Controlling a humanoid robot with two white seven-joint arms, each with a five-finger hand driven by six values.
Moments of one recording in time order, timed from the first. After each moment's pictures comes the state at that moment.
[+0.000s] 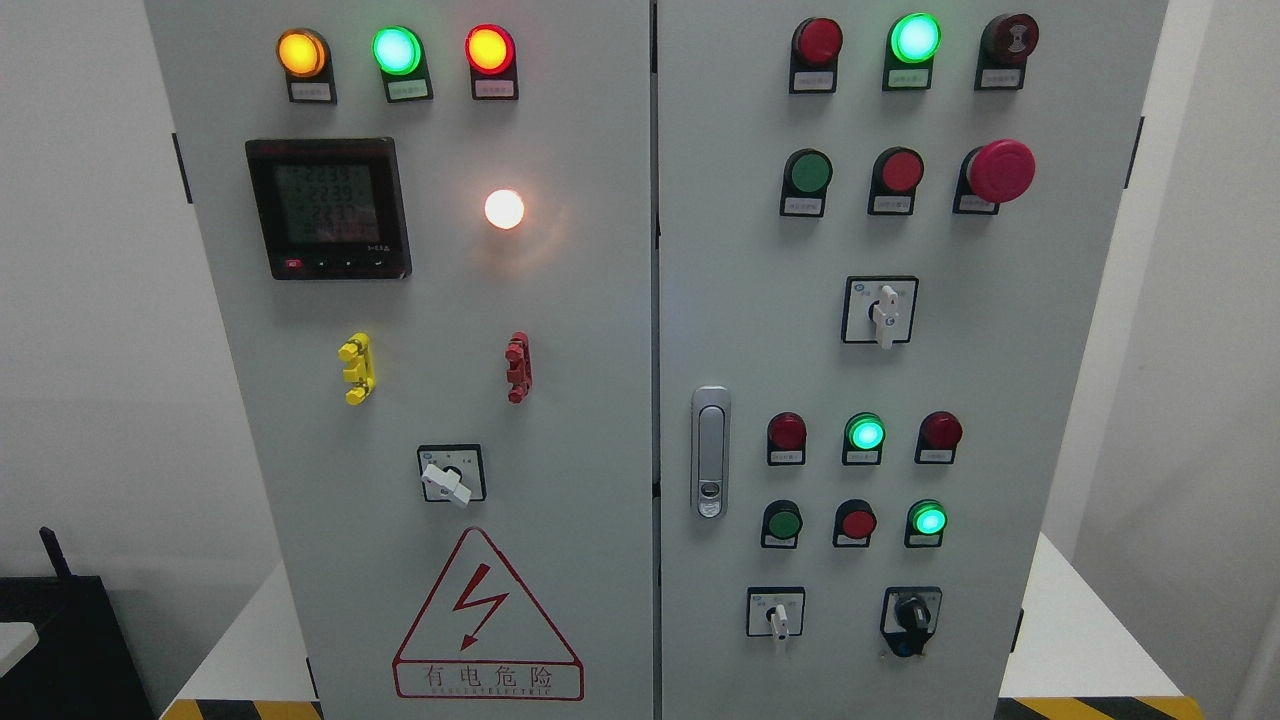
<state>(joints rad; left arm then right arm) -0.05 -0.04 0.00 0.00 0.12 -0.12 -0.14 0.26 0.12 0.15 -2.04 0.01 0.05 0.04</state>
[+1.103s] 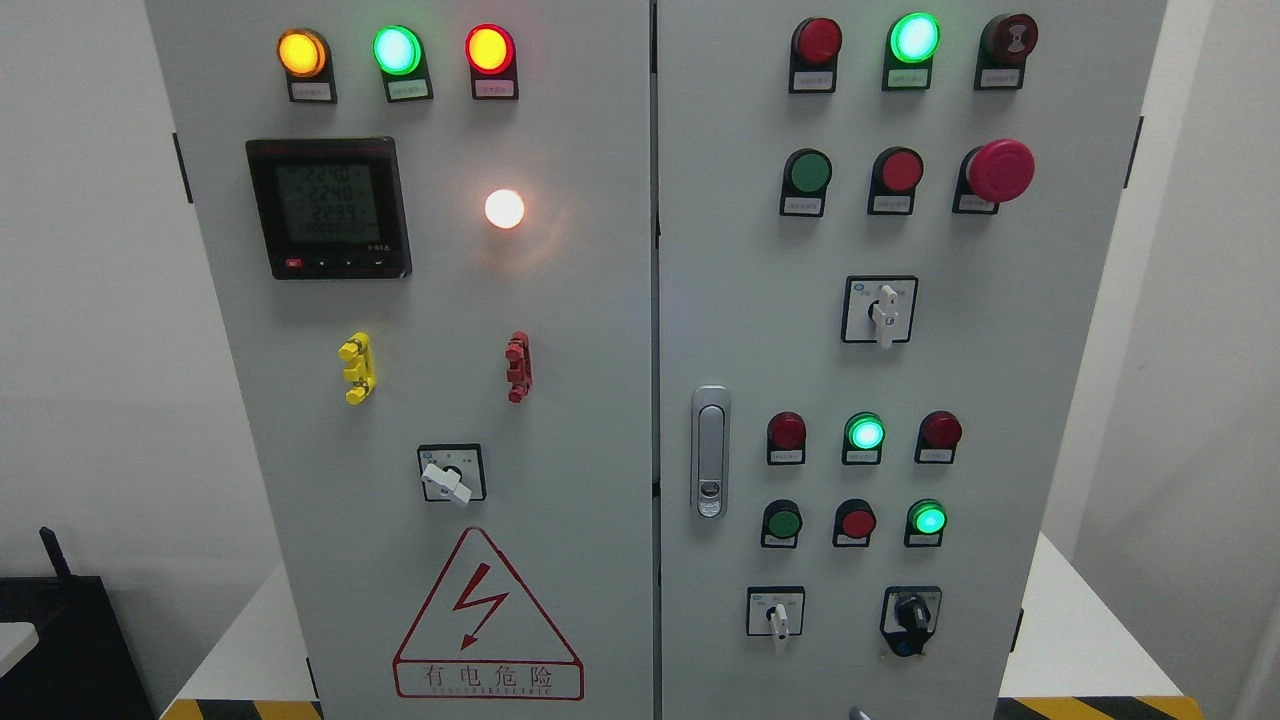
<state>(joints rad) -0.05 -0.04 0.00 0.00 0.12 -0.12 -0.14 0.25 0.11 0.16 -2.03 0.28 -0.15 -0.08</state>
